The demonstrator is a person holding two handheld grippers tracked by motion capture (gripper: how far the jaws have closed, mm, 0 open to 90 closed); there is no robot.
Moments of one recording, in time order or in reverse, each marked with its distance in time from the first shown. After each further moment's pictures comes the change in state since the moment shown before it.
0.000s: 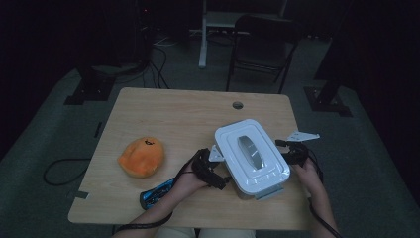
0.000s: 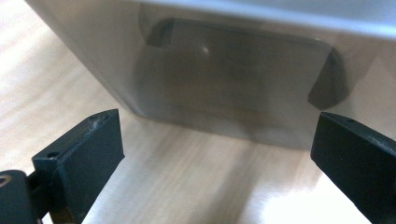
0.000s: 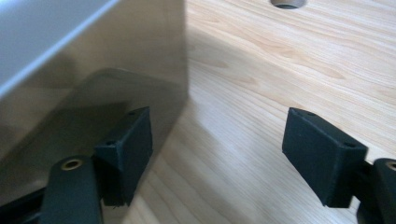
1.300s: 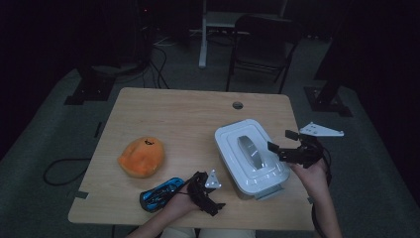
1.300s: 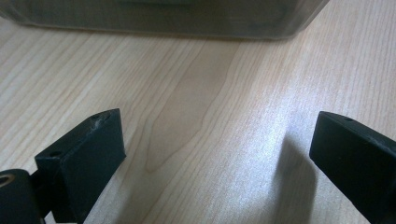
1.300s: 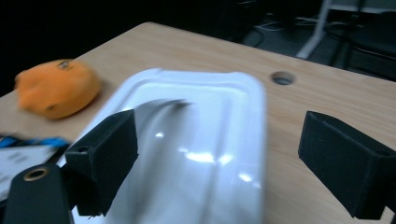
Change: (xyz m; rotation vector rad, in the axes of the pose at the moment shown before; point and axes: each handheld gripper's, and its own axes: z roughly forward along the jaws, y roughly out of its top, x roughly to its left) left arm -0.032 -0.054 0.006 0.085 -0.080 0.093; right arm 0.090 0.078 -0.088 -0.140 -0.070 0.080
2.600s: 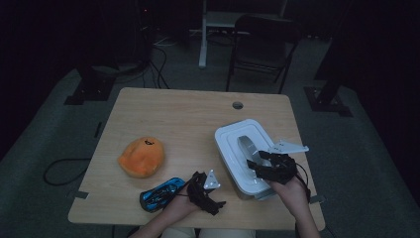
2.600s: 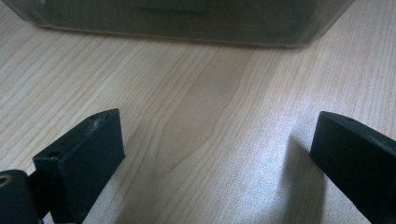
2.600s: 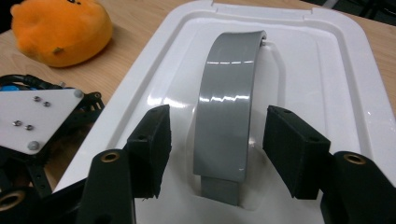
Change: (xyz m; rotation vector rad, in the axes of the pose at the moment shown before) left arm -0.001 -0.005 0.003 -0.053 0.037 -0.012; right arm 0.063 -0.026 0.031 0.168 -0.026 -0.053
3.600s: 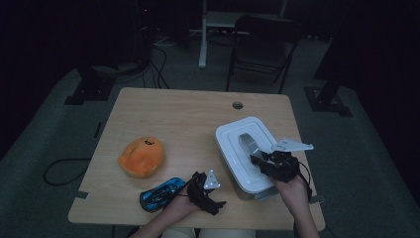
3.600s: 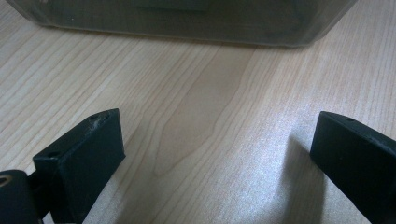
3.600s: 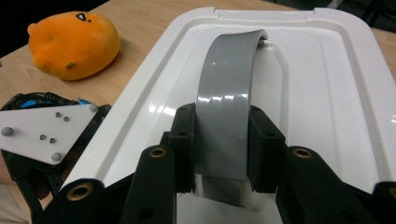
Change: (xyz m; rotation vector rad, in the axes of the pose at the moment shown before) left arm 0.000 0.000 0.000 0.002 0.004 -0.003; right arm 0.001 0.008 -0.012 -0.026 0.016 0.026
